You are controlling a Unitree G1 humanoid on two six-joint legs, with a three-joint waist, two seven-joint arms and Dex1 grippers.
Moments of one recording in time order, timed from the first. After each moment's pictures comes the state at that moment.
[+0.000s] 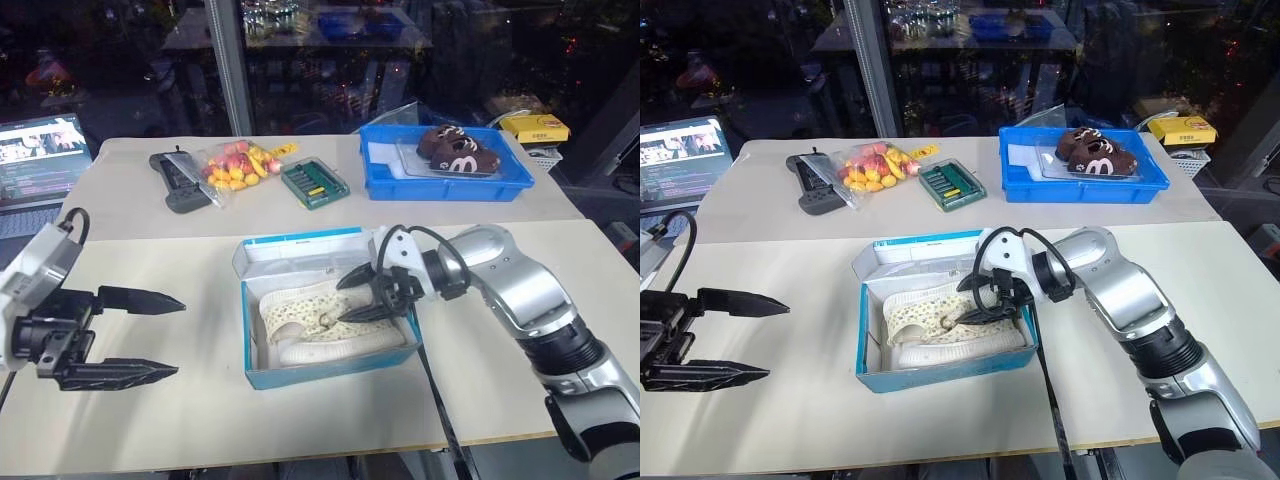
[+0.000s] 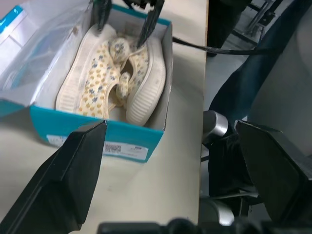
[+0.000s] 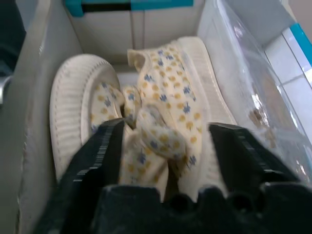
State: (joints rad) left arm 0.08 1.22 0.72 -0.45 -0.91 0.89 -1.49; right arm -0.76 -0.68 0.35 -0.23 0.31 0.60 1.26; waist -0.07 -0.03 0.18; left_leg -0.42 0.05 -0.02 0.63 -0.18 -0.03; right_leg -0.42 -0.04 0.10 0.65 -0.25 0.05
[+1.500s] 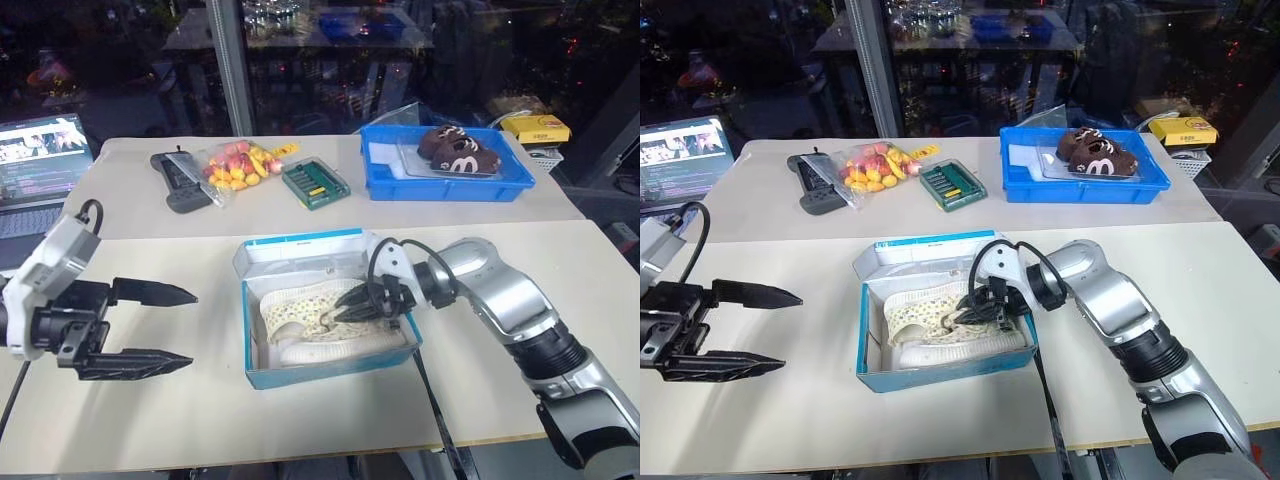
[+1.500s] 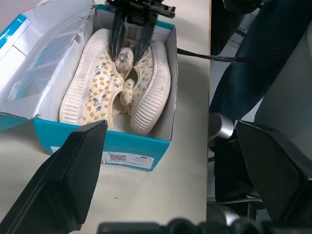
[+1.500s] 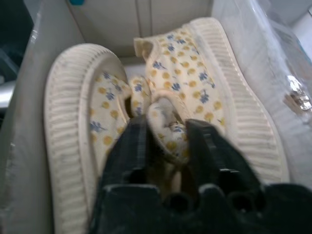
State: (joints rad) left arm 0.00 1.24 0.65 -0.46 -0.94 0.90 -1.42; right arm -0.73 -0.66 0.38 -0.15 0.28 0.59 1.26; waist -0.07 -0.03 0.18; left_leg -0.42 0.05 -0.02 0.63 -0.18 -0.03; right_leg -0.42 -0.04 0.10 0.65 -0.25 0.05
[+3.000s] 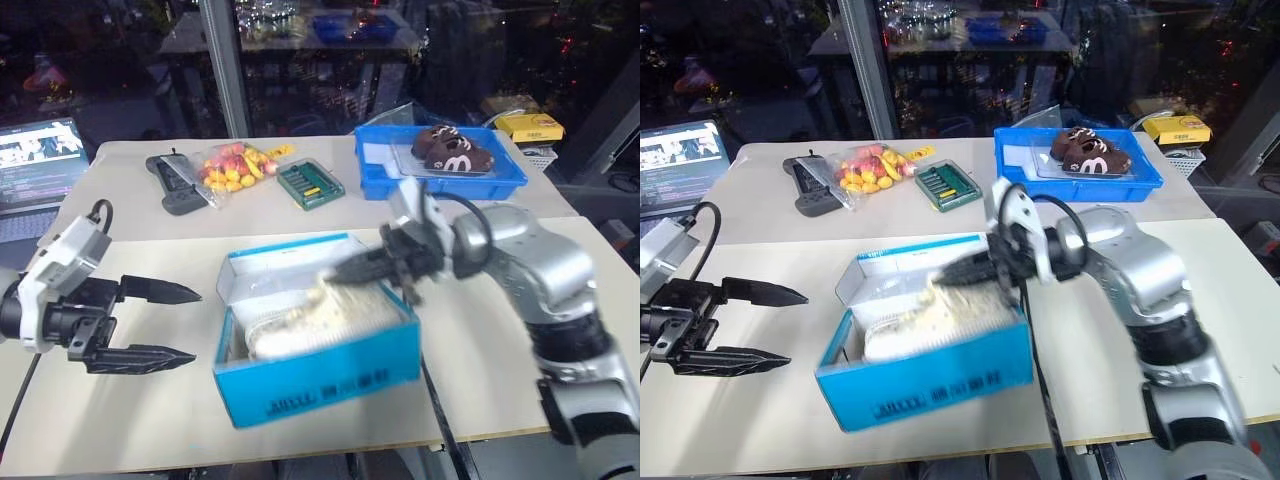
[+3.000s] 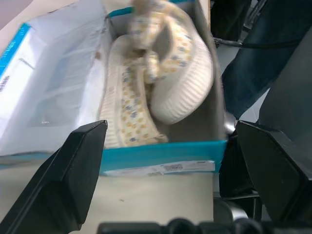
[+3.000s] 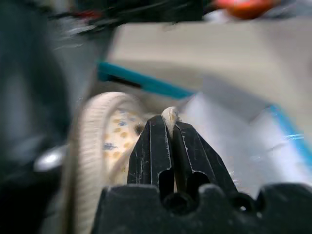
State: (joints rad) left arm -0.06 1.24 0.53 -0.41 -0.89 0.82 -1.45; right arm -0.86 -0.59 0.19 -0.19 0.50 0.68 1.13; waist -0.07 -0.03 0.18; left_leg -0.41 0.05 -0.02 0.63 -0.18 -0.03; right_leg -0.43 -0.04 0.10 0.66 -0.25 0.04
